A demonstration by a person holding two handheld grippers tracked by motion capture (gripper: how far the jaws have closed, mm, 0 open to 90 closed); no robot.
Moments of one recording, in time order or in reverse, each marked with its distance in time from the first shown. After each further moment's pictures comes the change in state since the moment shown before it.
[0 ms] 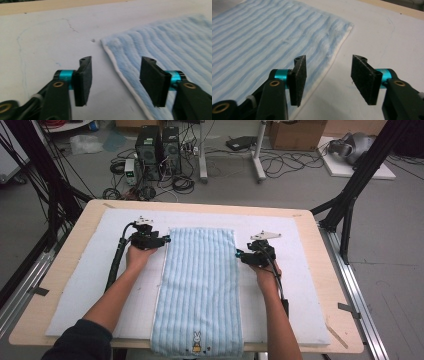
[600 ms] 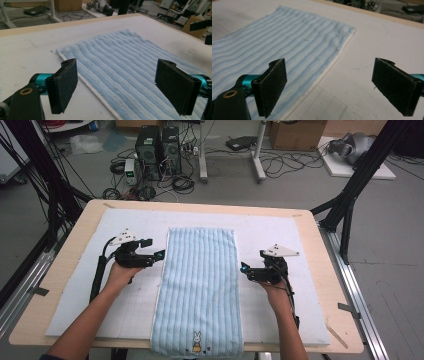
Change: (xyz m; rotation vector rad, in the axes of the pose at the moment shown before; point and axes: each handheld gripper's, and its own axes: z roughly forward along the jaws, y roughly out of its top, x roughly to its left) left arm -0.019 -0.026 -0.072 -0.186 -0.244 0.105; right arm 0.016 -0.028 -0.055 -0.144 0.038 -0.013
